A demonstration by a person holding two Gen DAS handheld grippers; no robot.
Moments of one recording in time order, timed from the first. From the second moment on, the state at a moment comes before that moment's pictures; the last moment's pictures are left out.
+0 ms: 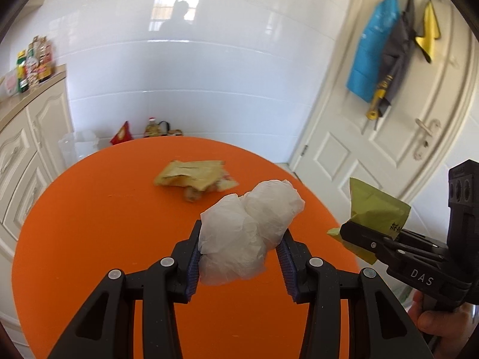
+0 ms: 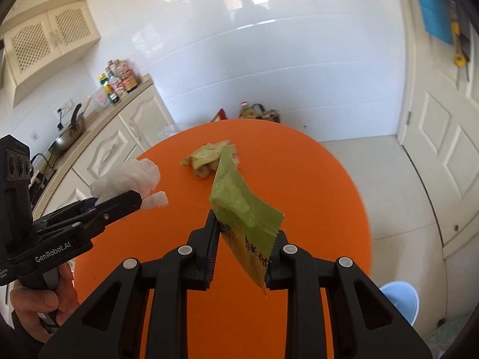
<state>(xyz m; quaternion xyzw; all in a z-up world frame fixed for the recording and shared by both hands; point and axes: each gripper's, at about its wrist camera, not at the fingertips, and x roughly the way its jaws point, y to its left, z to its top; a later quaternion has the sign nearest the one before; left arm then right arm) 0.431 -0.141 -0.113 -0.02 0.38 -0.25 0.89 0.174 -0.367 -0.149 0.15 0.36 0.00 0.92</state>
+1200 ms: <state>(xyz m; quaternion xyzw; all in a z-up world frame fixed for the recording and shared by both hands) 0.402 -0.508 -0.226 0.15 0.51 -0.47 0.70 -0.037 -0.656 -0.270 0.36 0.38 -0.27 0.81</state>
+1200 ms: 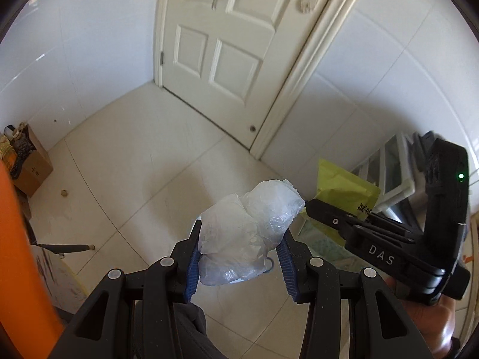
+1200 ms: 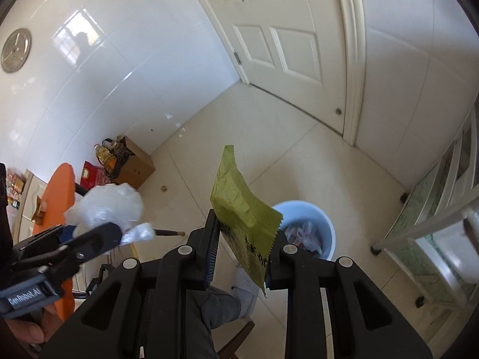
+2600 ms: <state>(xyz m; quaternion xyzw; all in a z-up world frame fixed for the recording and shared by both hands) 0.417 -0.560 -0.235 0.19 0.50 -0.41 0.74 -0.051 -0.670 -0.262 0.39 0.35 -0.34 0.78</state>
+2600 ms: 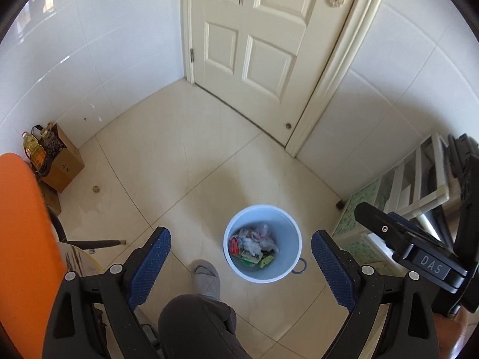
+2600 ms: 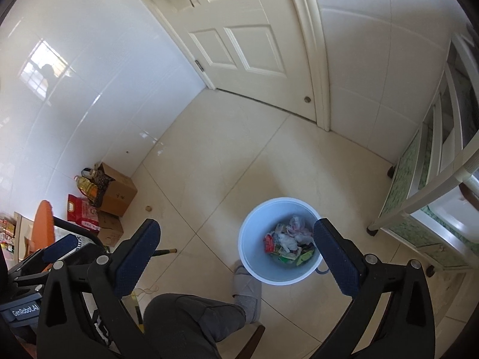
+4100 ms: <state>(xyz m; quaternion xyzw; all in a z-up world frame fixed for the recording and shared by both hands) 0.333 -0.077 -0.103 0.01 0.31 -0.16 0.94 0.228 -0.320 -0.092 0.05 0.32 -0.08 0.94</state>
